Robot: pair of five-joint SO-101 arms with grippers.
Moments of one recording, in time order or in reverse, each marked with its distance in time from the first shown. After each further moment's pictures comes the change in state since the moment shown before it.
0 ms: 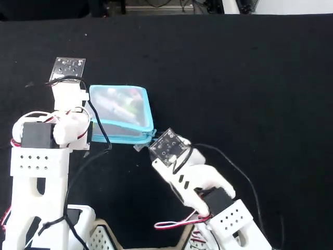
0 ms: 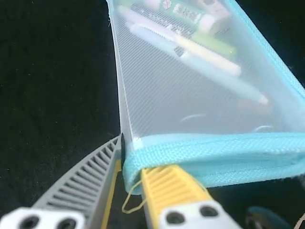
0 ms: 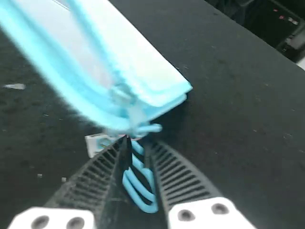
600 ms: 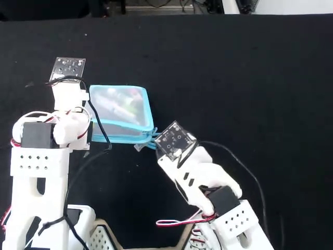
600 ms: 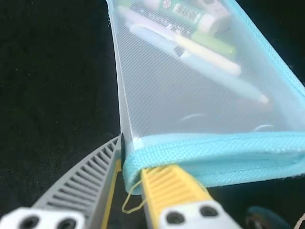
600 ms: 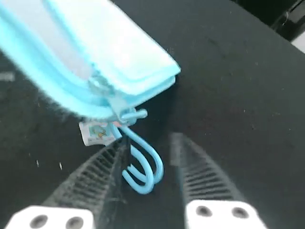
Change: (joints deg) left arm 0.0 0.0 0.0 0.0 0.0; right arm 1.1 0.0 -5.2 8.8 -4.2
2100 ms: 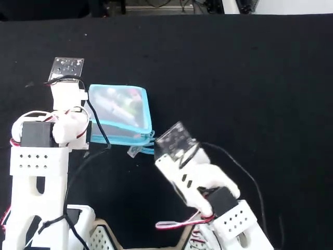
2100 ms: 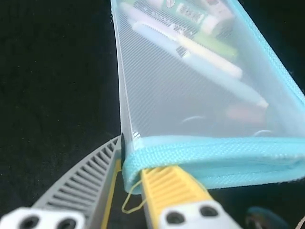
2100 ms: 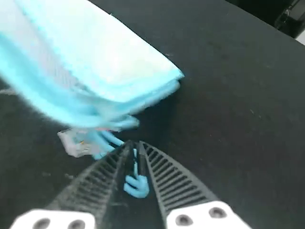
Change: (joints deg) left arm -0.6 0.4 0.0 0.0 0.0; right arm -2.7 -0.5 -0.3 1.3 -1.3
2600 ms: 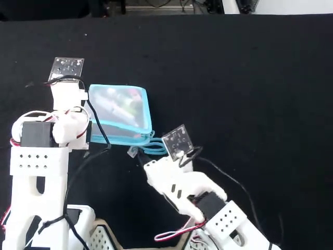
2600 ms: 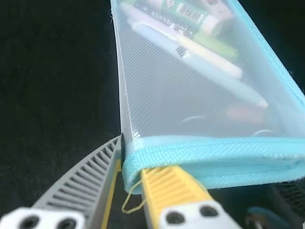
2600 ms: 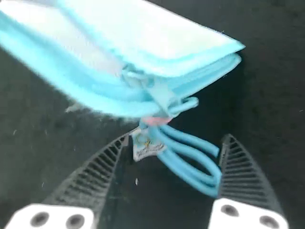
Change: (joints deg) left arm 0.0 0.0 0.0 0.0 0.0; right arm -8.0 0.1 12.2 -18.2 -25.1
